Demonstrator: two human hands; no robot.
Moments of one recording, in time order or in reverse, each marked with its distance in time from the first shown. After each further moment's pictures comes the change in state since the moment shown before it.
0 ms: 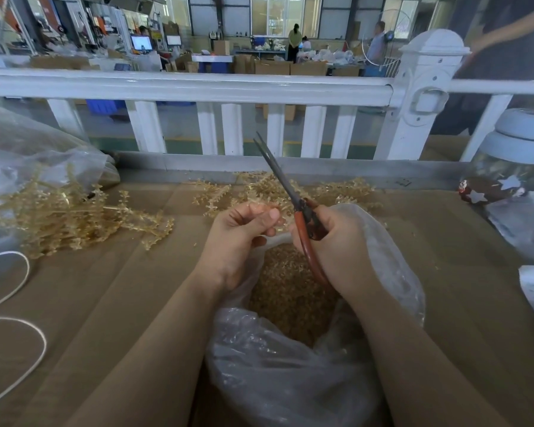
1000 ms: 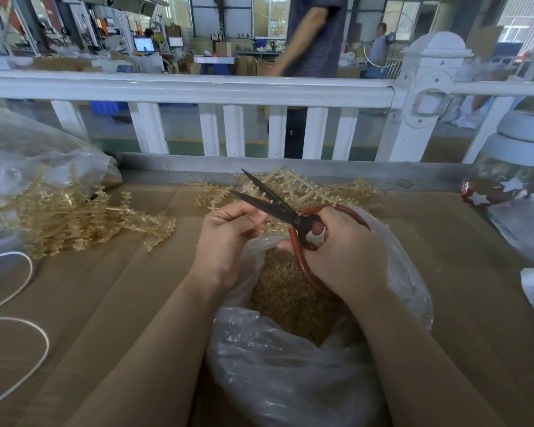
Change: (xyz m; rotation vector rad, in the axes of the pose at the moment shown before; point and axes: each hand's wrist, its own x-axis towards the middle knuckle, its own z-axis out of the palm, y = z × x) left_hand 0.004 -0.001 -0.011 -0.033 -0.001 0.140; right_hand -0.003 -0.003 -0.013 -0.673 0.099 -0.205
